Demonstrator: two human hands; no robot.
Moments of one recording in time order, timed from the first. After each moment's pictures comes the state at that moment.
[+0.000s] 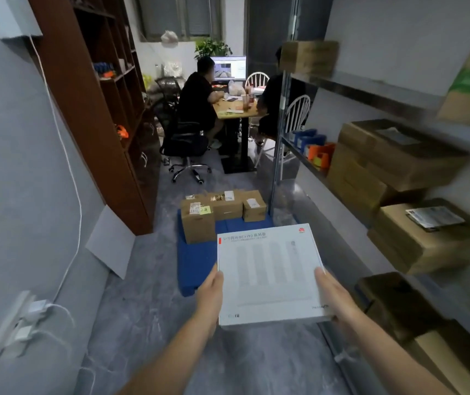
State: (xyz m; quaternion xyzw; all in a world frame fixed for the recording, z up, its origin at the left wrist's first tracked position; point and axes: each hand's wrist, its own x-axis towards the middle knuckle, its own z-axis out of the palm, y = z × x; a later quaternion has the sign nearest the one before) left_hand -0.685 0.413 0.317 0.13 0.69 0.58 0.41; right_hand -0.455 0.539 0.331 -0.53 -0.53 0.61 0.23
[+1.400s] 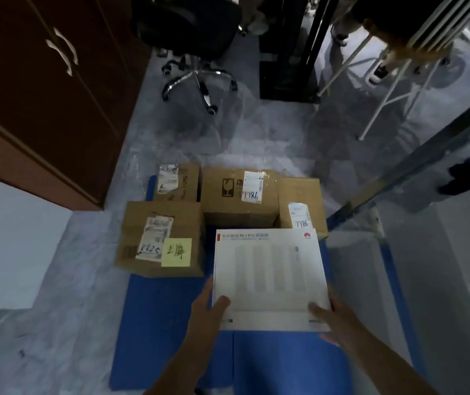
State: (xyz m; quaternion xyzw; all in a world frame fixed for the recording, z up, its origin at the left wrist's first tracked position) left_hand -1.130 1.077 -0.094 -0.05 0.70 0.52 0.49; right_hand -0.942 1.268 -0.080 -0.60 -0.50 0.62 -0.07
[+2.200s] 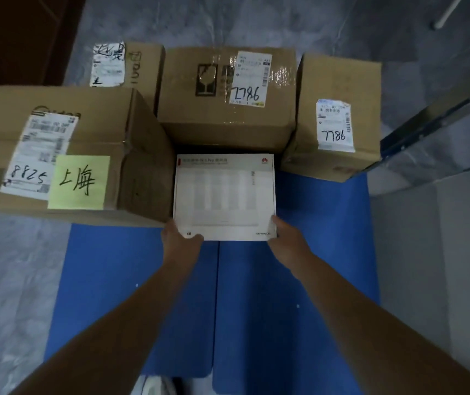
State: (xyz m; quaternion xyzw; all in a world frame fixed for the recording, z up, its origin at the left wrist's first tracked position) left_hand -1.160 1.141 -0.347 -0.05 0.85 0.38 0.36; right_hand -1.022 1.306 -0.356 -0.50 -0.64 0.57 -0.14
